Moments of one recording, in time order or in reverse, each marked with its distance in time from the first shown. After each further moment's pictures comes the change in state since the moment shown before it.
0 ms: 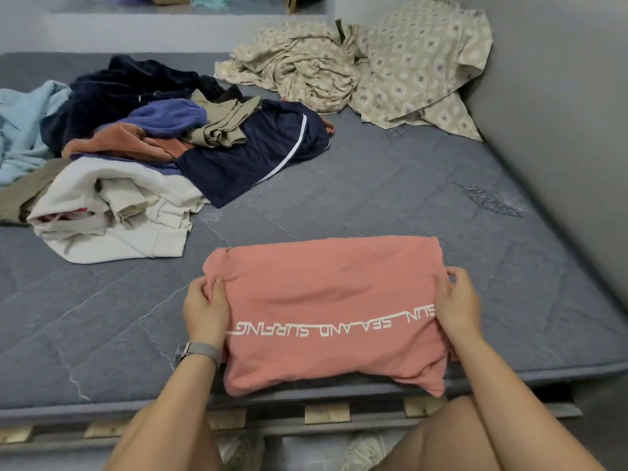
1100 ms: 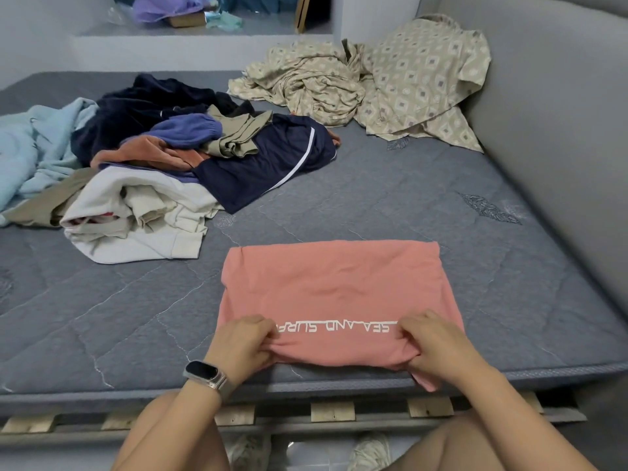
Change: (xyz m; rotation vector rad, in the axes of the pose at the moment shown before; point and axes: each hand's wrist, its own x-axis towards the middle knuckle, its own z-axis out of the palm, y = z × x) left_hand -0.043 -0.004 -0.033 0.885 -0.654 0.787; right_hand -0.055 0.003 -0.027 -0.703 -0.618 -0.746
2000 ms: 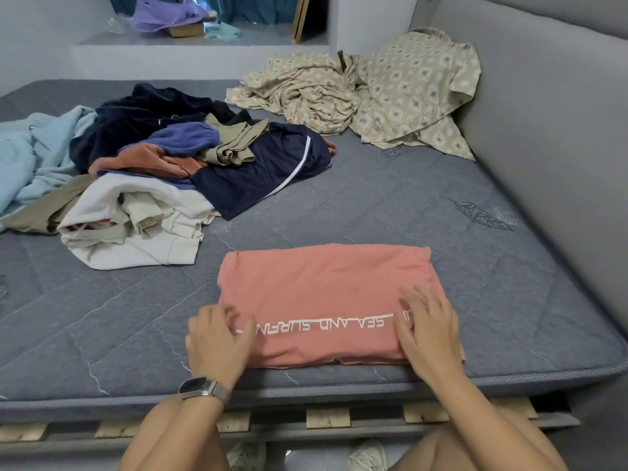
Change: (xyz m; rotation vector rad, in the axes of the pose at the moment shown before) left_hand 0.000 0.004 0.013 -0.246 0.519 -0.554; right_hand 0.006 -0.013 0.017 0.141 0.501 0.310
